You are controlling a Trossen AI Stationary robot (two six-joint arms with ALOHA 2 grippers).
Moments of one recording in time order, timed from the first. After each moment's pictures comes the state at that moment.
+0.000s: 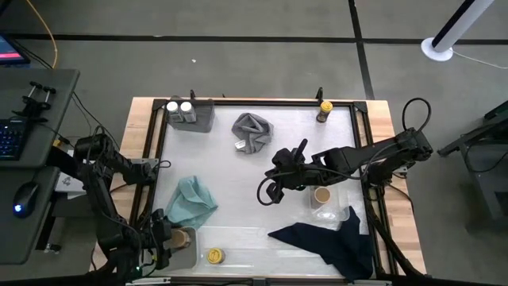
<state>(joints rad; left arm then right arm) -1.28 1.56 0.99 -0.86 -0.80 -1.57 0.30 1.59 1.54 -0.74 0.43 0.77</state>
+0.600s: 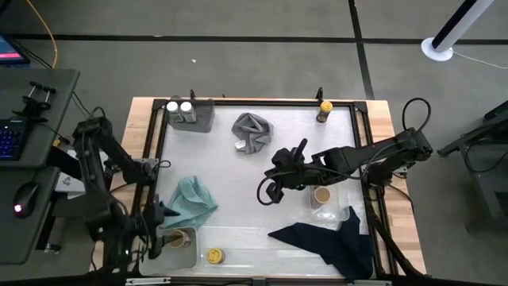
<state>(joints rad) -1.23 1.33 1.09 -1.04 -0.87 -1.46 0.29 1.59 1.54 -0.72 0.43 0.75</state>
